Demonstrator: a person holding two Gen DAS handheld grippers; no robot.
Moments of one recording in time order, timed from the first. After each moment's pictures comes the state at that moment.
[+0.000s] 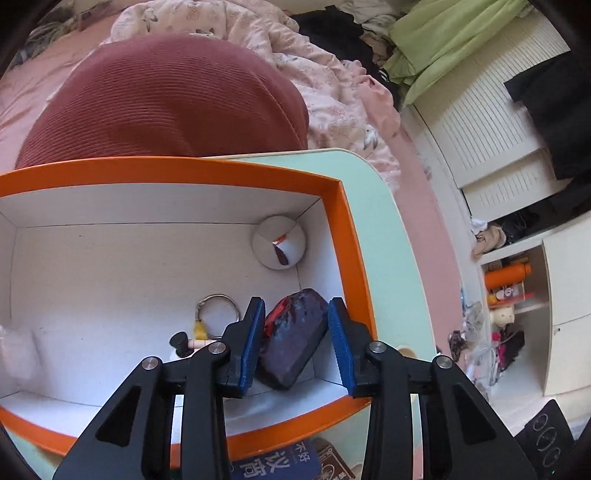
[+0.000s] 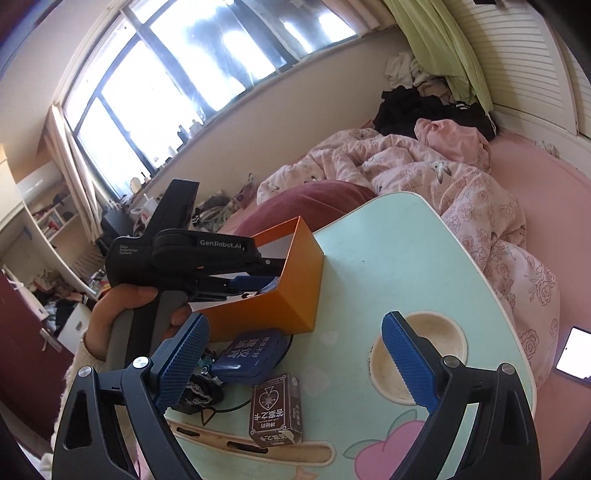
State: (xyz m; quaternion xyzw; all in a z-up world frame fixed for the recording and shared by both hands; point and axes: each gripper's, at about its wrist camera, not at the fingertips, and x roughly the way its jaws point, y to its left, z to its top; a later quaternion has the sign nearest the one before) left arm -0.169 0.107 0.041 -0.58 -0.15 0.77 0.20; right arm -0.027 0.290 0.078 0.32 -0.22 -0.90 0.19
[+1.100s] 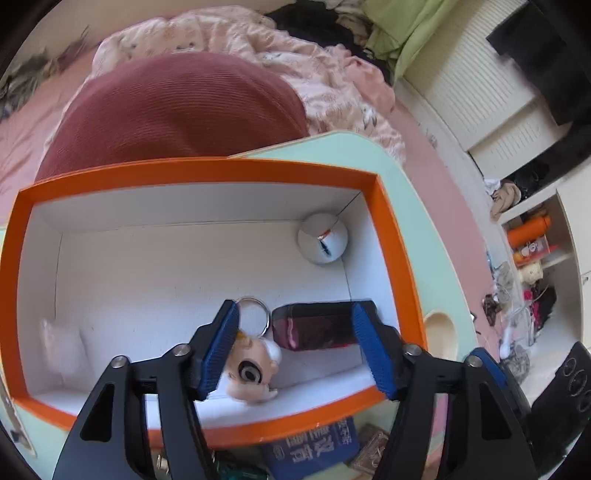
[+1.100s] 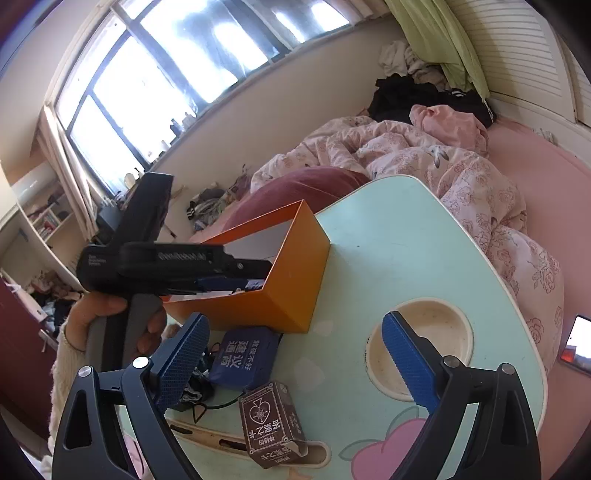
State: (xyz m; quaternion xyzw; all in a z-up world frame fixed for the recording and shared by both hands) left arm -0.169 0.110 0.047 -0.58 -0.05 0.78 0.21; right arm -0.035 0.288 0.060 0.34 -0.23 -0.90 0.18
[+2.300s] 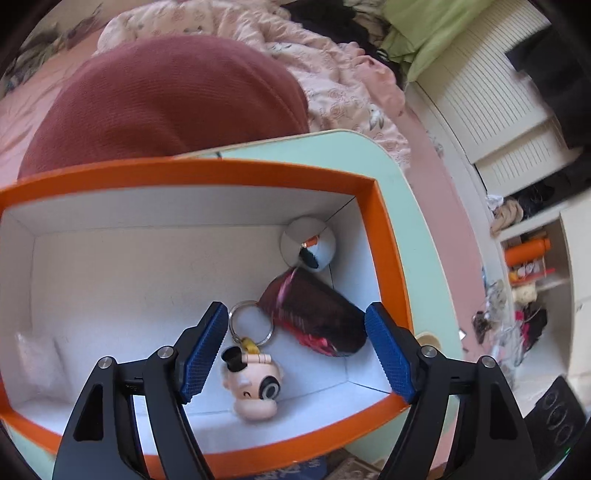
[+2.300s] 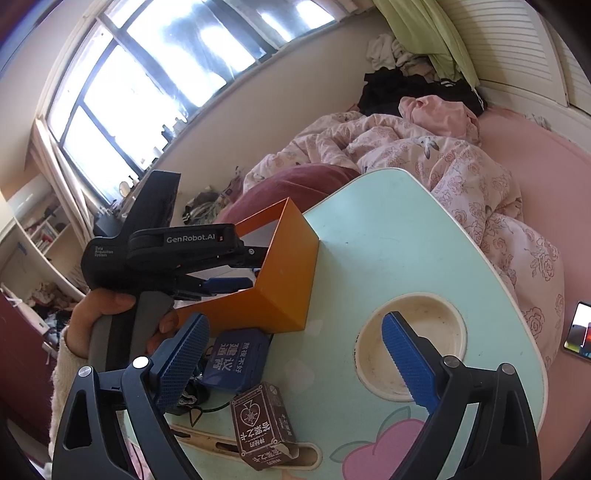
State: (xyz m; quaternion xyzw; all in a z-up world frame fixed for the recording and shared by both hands) left arm -0.177 0.126 0.041 -0.60 -0.07 0.78 0.19; right arm -0.037 0.295 0.055 0.34 -0.25 -0.89 0.17
